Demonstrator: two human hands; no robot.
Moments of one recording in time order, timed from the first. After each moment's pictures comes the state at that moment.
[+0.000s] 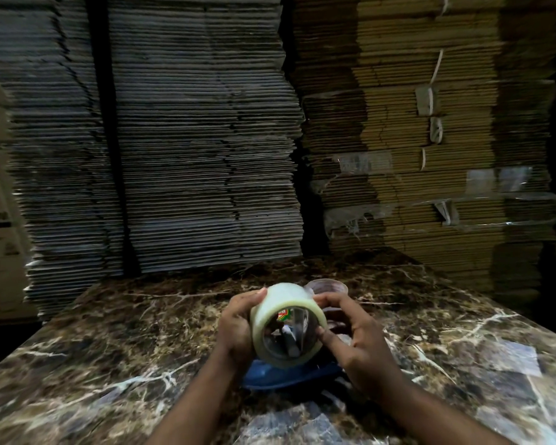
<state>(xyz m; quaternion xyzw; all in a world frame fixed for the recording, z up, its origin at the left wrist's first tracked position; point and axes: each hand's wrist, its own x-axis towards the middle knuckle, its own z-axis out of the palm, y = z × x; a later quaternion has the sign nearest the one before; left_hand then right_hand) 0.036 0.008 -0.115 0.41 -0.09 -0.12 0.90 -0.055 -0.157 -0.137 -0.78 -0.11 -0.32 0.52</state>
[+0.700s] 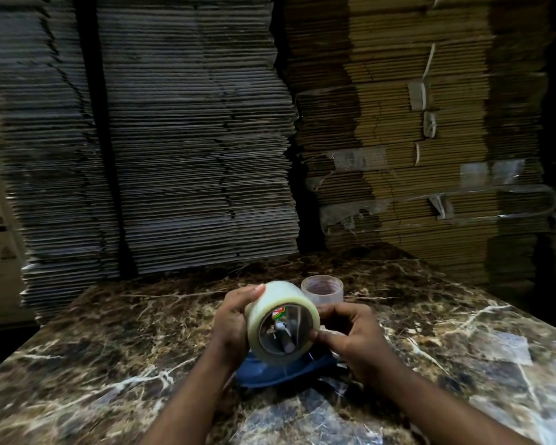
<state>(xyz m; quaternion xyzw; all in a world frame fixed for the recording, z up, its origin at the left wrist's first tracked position) 0.035 0.012 -0.105 0.49 -0.08 -0.07 0.86 -0.047 -0.162 -0.140 -0.71 -0.07 -0.24 0.66</state>
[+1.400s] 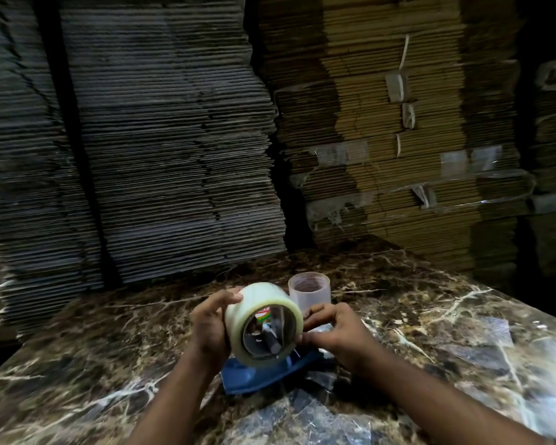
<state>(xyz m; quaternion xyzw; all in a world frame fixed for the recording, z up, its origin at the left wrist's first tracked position) 0.039 0.019 -0.098 0.50 -0.15 -0.16 0.84 -0.048 -0.167 -0.131 -0.76 -0.02 -0.17 0.63</state>
